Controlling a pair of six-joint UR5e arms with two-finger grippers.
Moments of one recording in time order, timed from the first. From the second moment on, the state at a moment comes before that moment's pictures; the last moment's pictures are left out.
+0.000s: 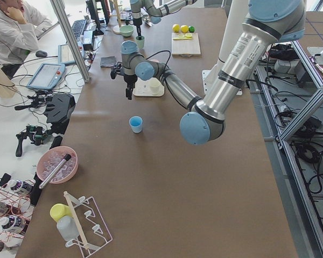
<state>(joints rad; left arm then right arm) -0.99 -2.06 -1.70 -1.58 -2.14 -0.69 1.07 -1.09 1.33 -1.34 2.30 0.49</state>
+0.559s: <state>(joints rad) -1.04 -1.88 -1.69 -1.69 -2.14 -0.56 0.94 -0.95 1.39 -1.36 2.31 0.78</state>
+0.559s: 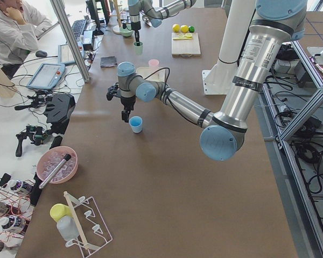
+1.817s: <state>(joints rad) -0.96 -1.84 -1.59 -1.93 -2.20 -0.68 0.86 -0.85 1.40 -1.36 2.29 0.91</state>
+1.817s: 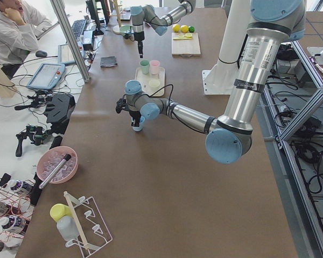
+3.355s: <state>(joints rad) -0.75 -2.39 -1.37 -1.69 -2.08 -0.94 1.08 -1.07 1.40 -1.40 2.34 0.61</state>
